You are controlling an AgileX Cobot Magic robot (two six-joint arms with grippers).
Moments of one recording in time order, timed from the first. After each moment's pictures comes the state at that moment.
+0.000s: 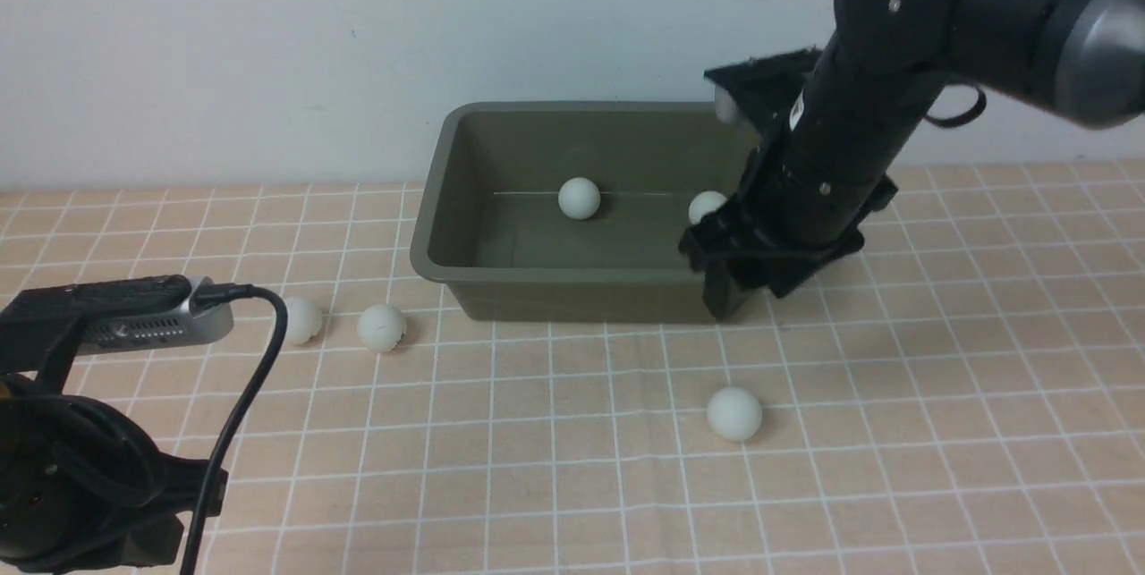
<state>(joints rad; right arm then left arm) 0.45 1.91 -1.61 0.16 1.24 -0.04 -0.06 1.12 -0.75 -0.20 1.03 -0.01</state>
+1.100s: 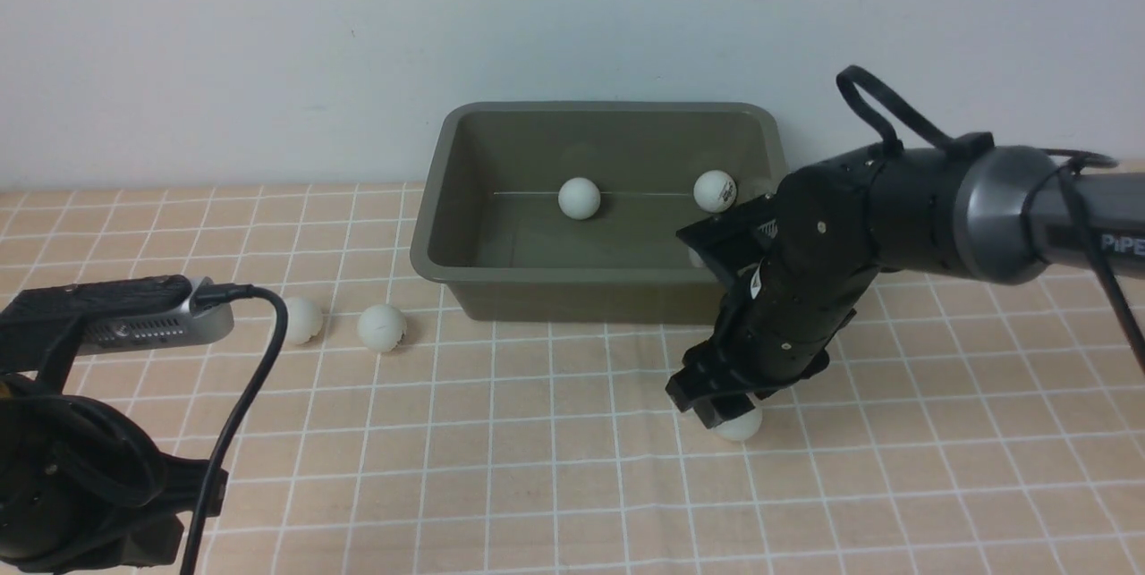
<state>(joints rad) 0.50 1.98 -1.33 0.08 0.83 -0.04 -0.06 1.12 -0.75 -0.20 1.03 -0.01</state>
